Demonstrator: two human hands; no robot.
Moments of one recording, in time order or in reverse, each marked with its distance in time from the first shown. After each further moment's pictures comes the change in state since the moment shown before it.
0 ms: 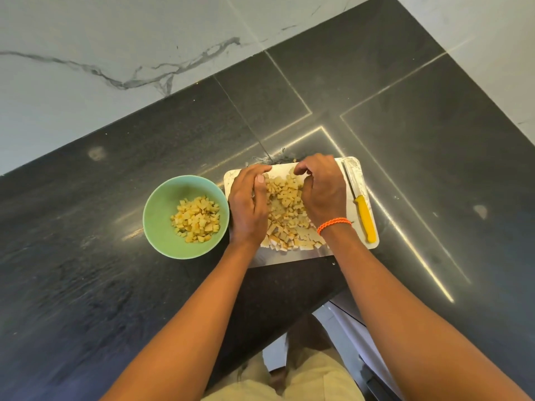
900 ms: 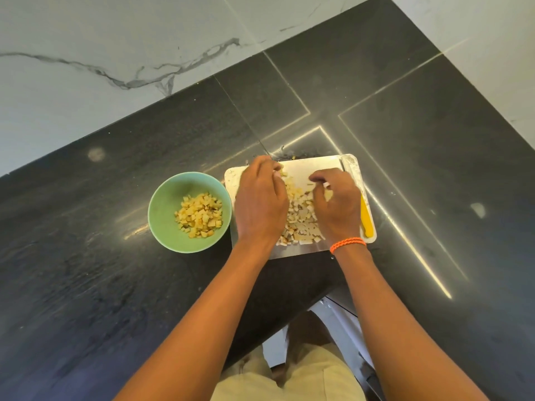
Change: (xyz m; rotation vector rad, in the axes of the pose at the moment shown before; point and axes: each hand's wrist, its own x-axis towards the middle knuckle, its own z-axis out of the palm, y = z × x) left_hand 0.001 0.050 0.001 0.456 -0.104 -0.034; right_hand -0.037 -0.002 -0.030 0.093 0.075 0.118
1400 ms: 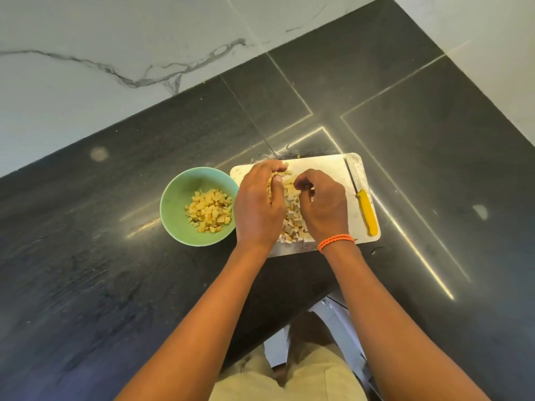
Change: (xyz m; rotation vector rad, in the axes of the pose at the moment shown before) left_hand -0.014 -0.008 -0.020 -0.281 0.044 0.040; right_hand -0.006 -0.029 0.013 -0.015 -0.144 -0.003
